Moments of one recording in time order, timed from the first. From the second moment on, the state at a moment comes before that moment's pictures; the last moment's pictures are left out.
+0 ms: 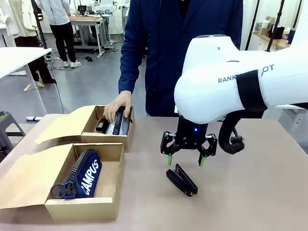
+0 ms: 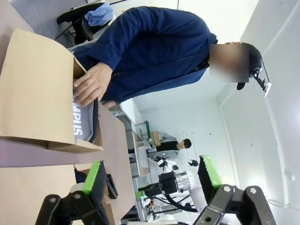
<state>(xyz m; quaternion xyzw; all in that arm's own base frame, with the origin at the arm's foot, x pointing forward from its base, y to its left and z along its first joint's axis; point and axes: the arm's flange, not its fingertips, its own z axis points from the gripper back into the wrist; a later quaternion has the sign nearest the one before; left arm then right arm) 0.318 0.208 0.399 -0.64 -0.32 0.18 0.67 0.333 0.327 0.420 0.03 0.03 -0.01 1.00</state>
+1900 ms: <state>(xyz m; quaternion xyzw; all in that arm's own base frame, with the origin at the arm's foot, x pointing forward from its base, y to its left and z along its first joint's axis) 0.318 0.208 0.399 -0.64 -0.32 0.18 0.67 0.345 0.336 0.302 0.01 0.05 0.29 0.95</state>
